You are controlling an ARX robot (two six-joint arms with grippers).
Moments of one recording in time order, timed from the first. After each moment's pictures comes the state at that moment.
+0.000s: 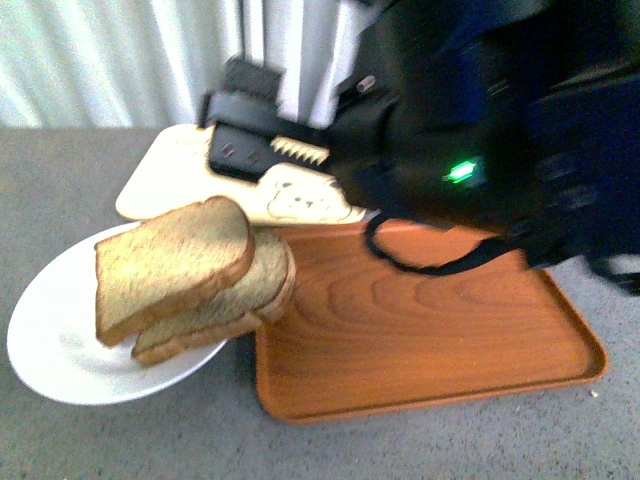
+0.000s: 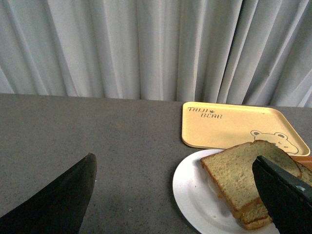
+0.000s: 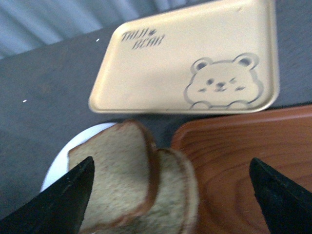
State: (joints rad) left arm 0.00 0.02 0.01 0.00 0.00 -0.01; right arm 0.63 1.75 0.87 0.45 0.27 0.53
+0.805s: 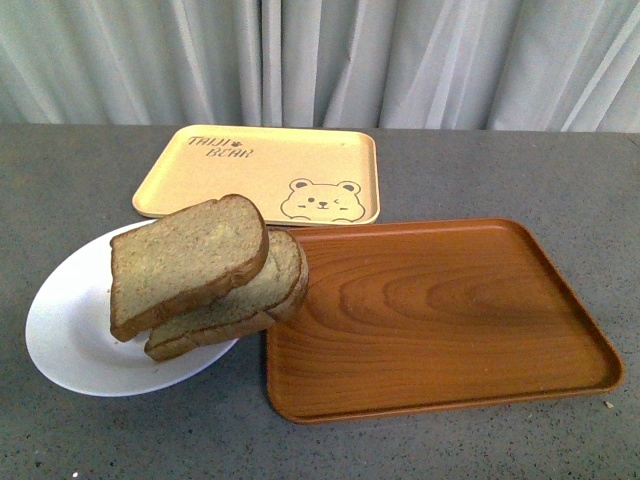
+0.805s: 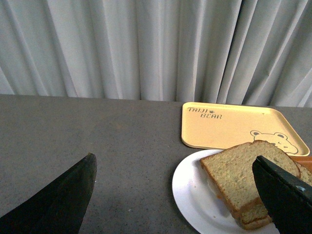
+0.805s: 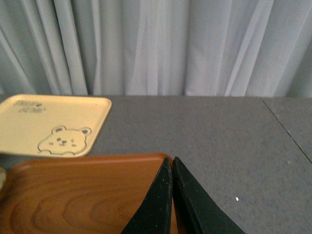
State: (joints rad) left arm 0.00 0.02 0.01 0.00 0.00 0.00; right arm 0.24 1.16 0.12 1.03 0.24 0.01
